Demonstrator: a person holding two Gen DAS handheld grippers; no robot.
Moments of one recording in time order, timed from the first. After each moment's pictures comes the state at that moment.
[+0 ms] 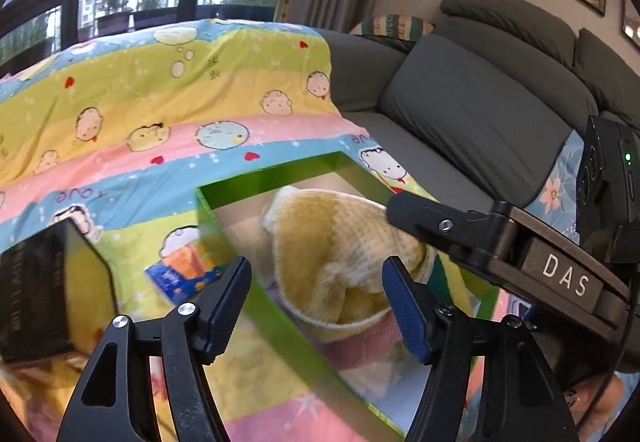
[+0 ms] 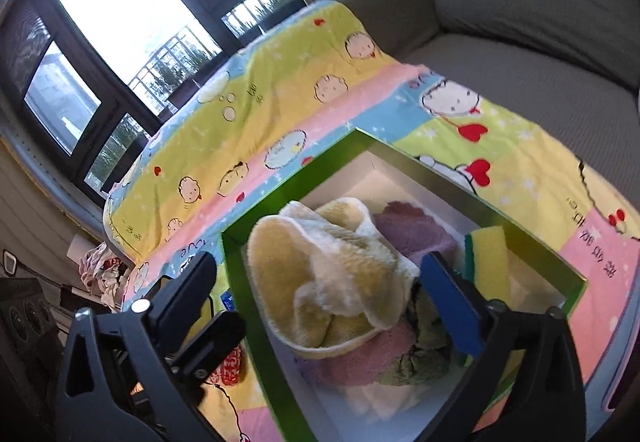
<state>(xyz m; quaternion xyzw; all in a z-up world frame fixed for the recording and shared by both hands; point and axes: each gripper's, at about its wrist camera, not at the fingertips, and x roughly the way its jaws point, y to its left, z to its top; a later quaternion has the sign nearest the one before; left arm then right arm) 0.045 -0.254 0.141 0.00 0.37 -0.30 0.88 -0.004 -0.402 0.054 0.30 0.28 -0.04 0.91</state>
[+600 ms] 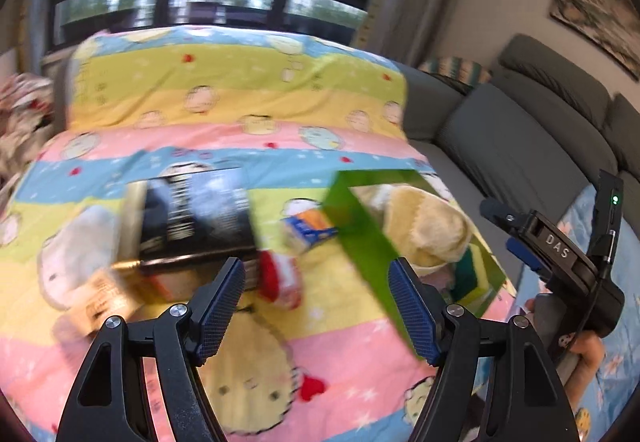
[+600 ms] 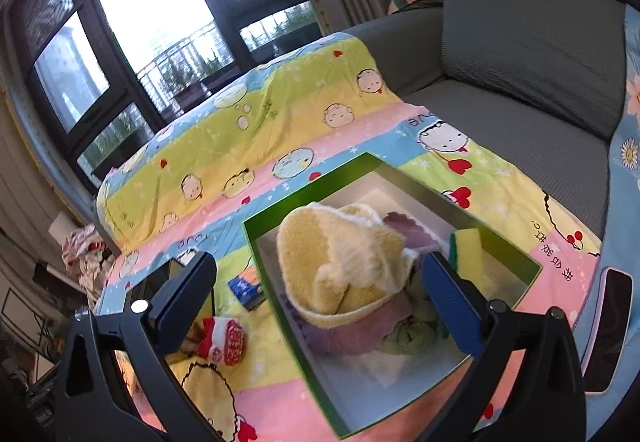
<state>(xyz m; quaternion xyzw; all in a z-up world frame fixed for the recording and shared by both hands) -0.018 -0.106 0.177 -0.07 0.38 -0.19 0.90 -0.046 -0.358 0.082 0.23 0.25 -0.07 0.94</state>
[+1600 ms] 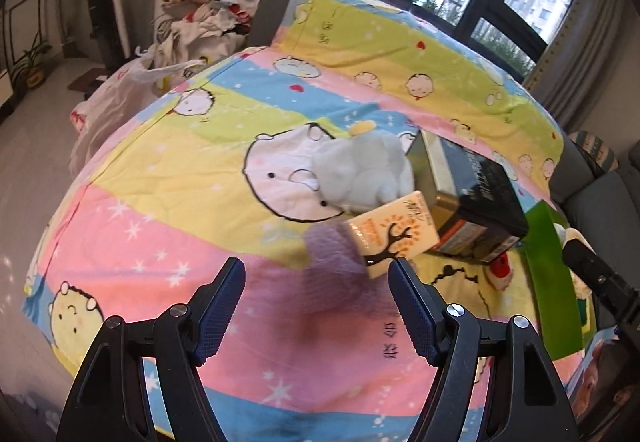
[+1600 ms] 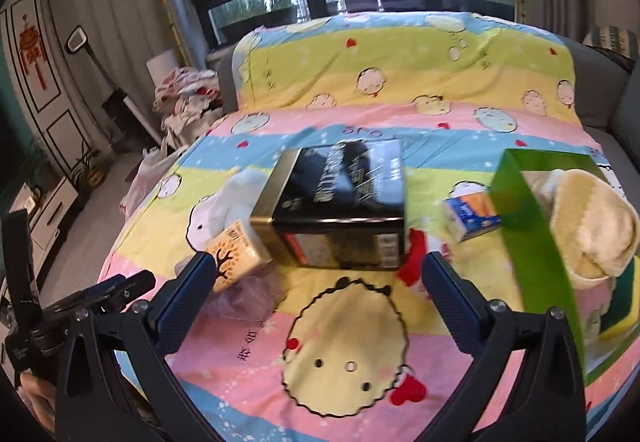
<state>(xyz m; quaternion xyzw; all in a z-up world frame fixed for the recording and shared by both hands) -0.059 0.100 0.105 -0.18 0.41 0.04 0.89 -0.019 -0.132 0.065 0.04 0.33 0.16 0.93</state>
